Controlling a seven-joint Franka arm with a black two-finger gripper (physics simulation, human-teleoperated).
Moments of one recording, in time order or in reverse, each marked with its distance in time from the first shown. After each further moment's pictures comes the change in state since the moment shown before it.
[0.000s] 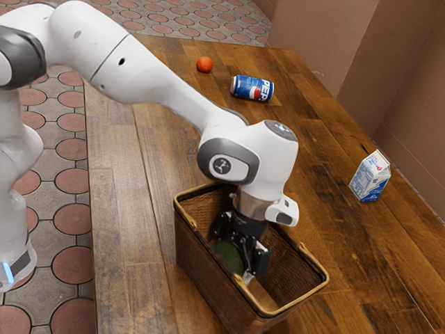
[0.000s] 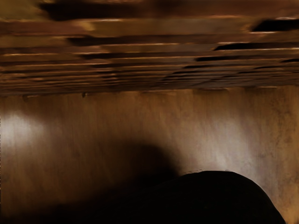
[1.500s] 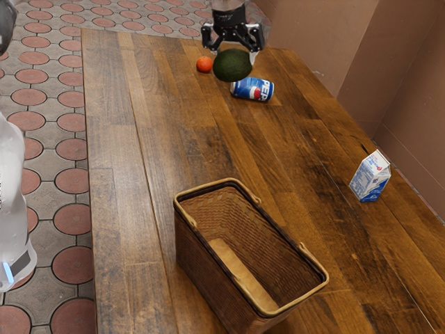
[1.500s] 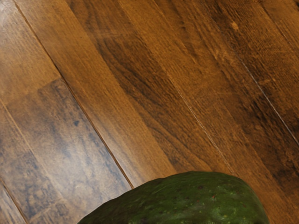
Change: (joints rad) arm 0.555 -0.295 0.121 0.257 0.246 -0.144 -0.132
